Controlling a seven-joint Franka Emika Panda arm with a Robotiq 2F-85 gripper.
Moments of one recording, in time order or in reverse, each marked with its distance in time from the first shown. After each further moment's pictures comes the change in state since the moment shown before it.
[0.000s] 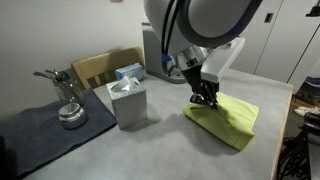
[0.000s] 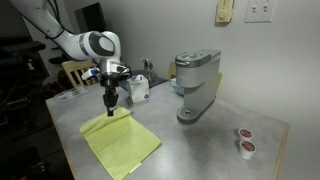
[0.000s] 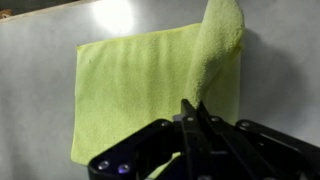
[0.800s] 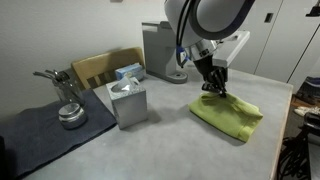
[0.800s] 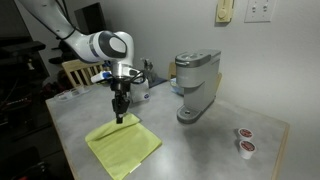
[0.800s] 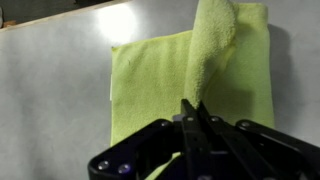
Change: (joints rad) arm -0.097 -0.009 -0.050 -0.017 -0.019 -0.009 -0.112
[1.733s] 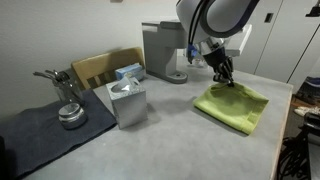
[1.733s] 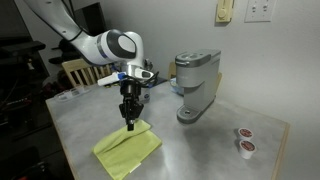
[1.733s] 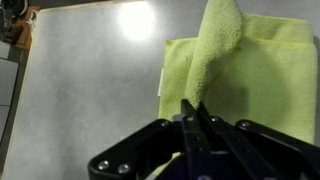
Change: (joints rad) arm -0.081 -0.002 -0.032 0.000 -0.113 -0.011 -0.170
